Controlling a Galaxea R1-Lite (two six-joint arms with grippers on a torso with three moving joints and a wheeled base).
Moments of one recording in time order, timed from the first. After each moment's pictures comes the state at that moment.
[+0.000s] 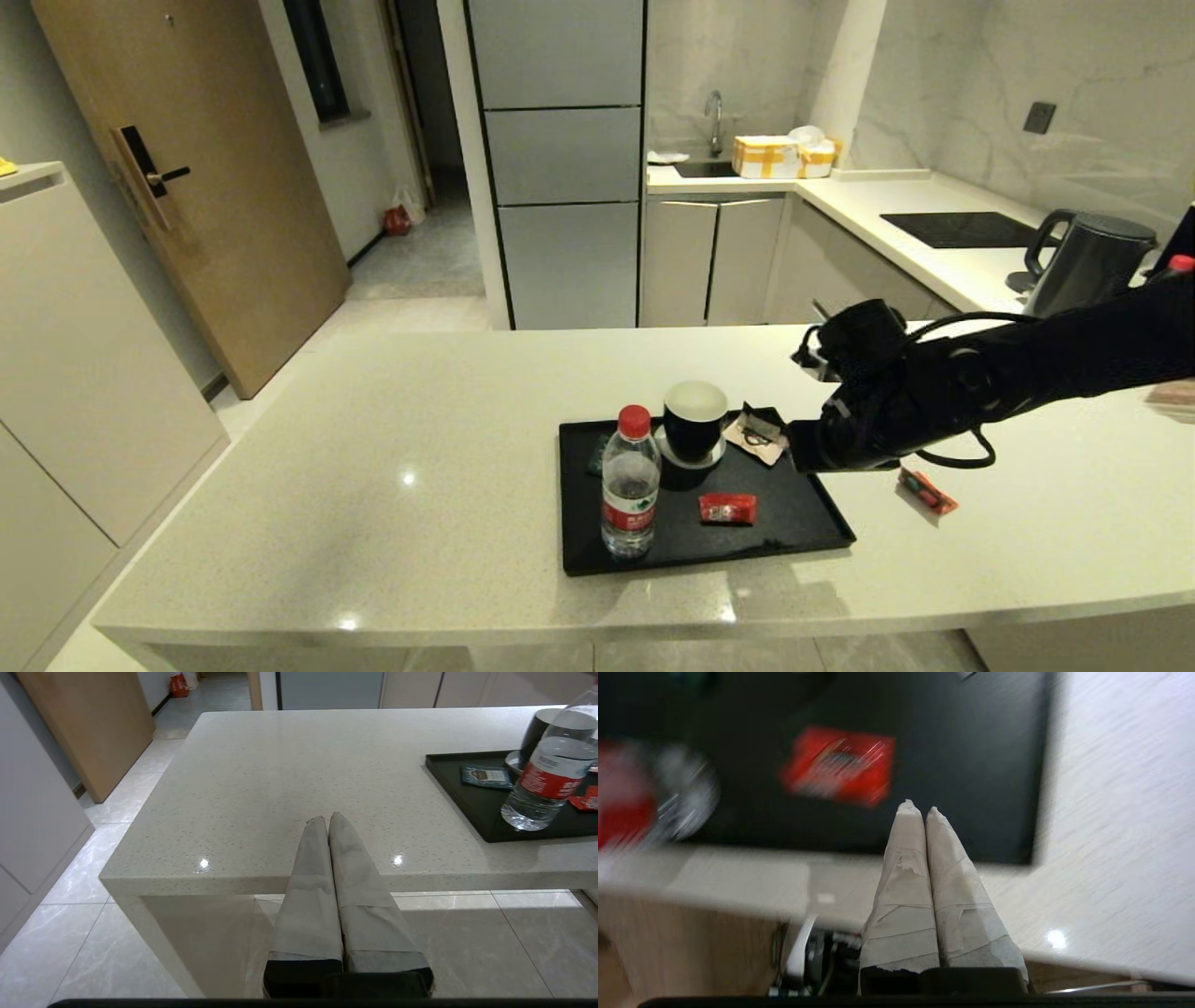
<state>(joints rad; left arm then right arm) 0.00 0.00 0.00 0.00 0.00 0.01 0.30 2.06 -1.27 0.23 0.01 0.19</state>
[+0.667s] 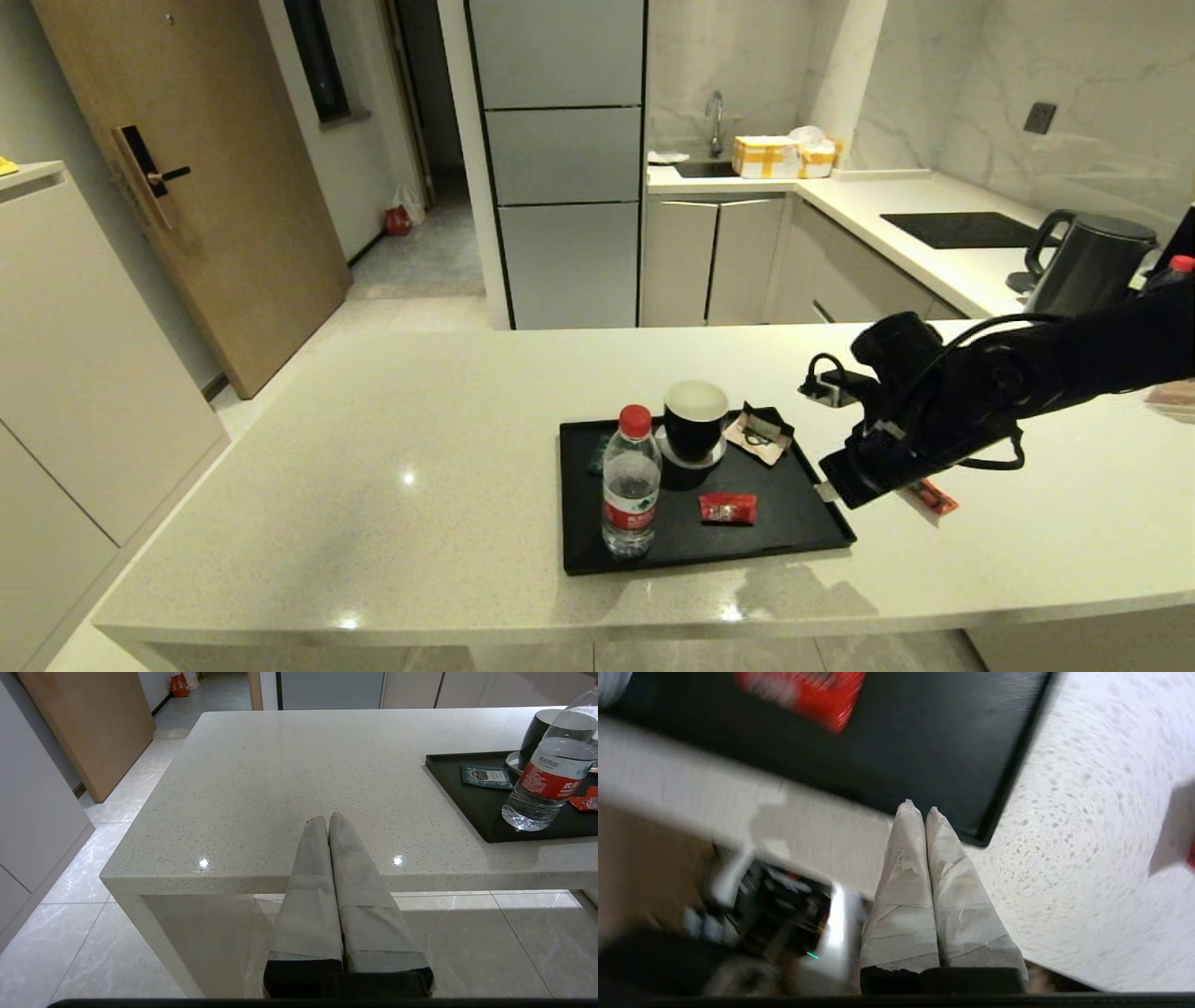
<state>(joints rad) 0.00 0.00 0.00 0.00 0.00 0.01 0.22 2.03 -1.22 0.34 0.16 -0.22</state>
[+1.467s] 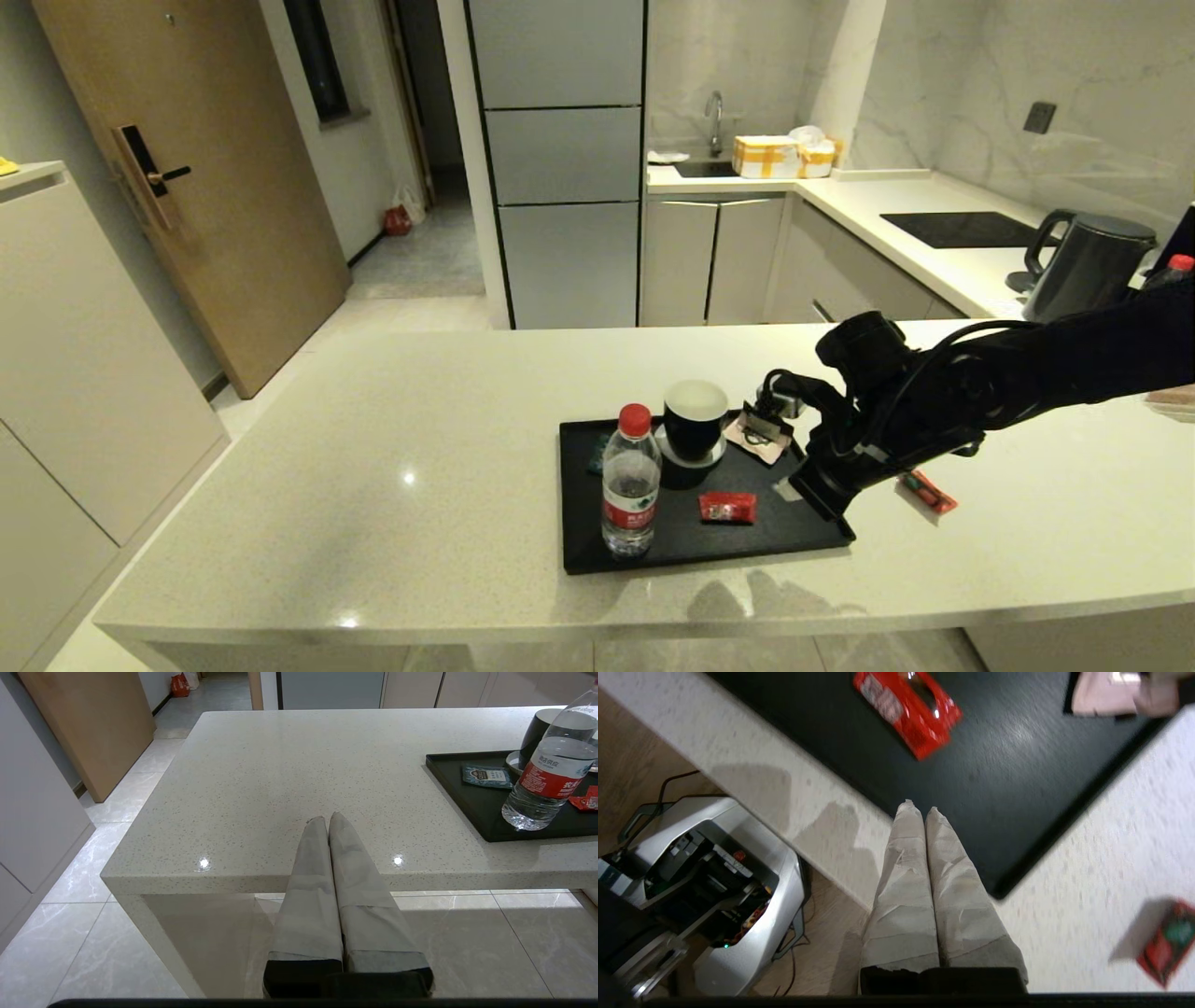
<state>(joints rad) 0.00 0.00 0.00 0.00 0.00 0.01 0.33 2.05 -1.23 0.27 0.18 -0.44</state>
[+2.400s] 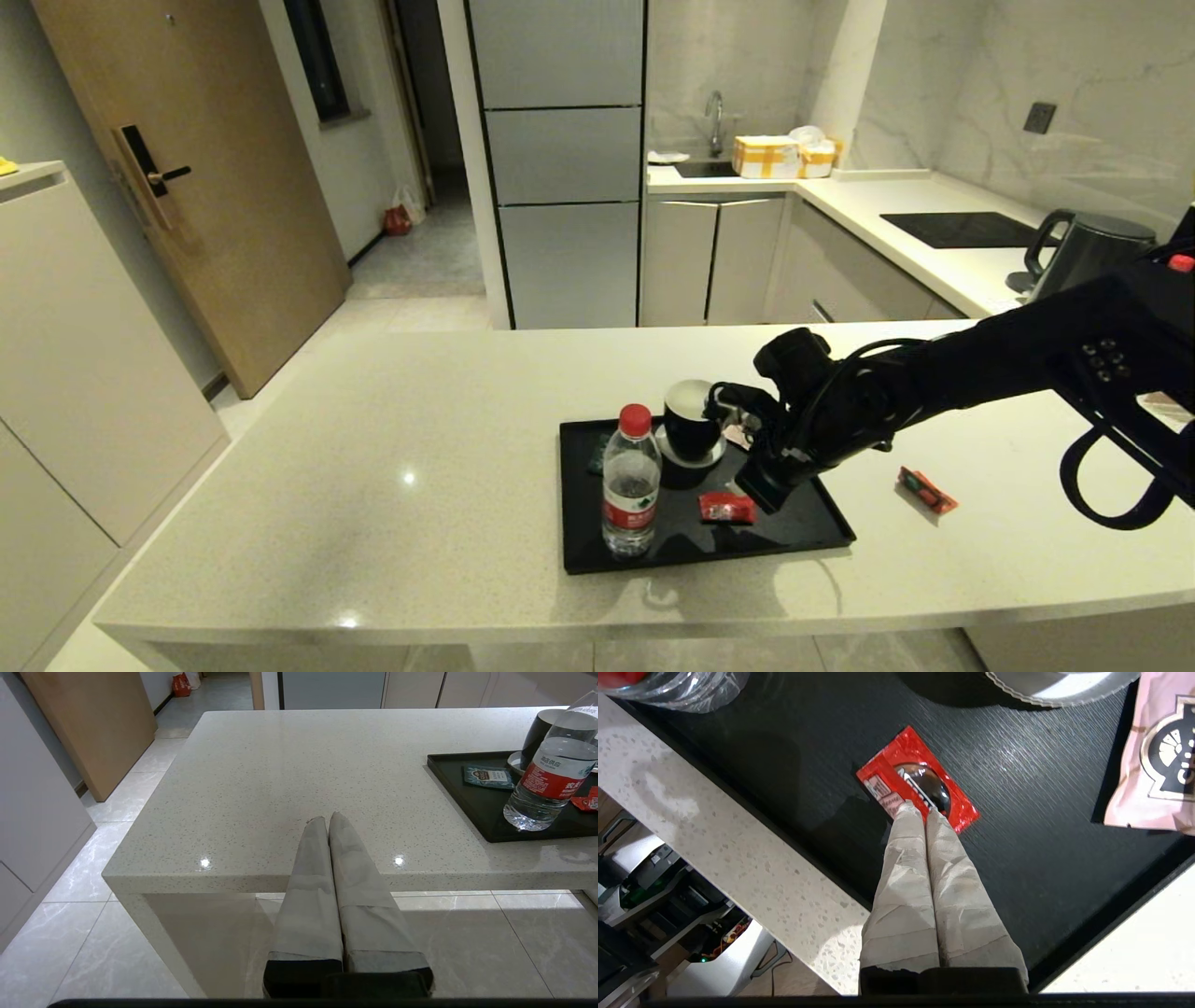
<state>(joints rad) 0.00 0.00 0.00 0.00 0.00 0.01 0.38 2.25 -1.42 0.25 0.18 -0.46</state>
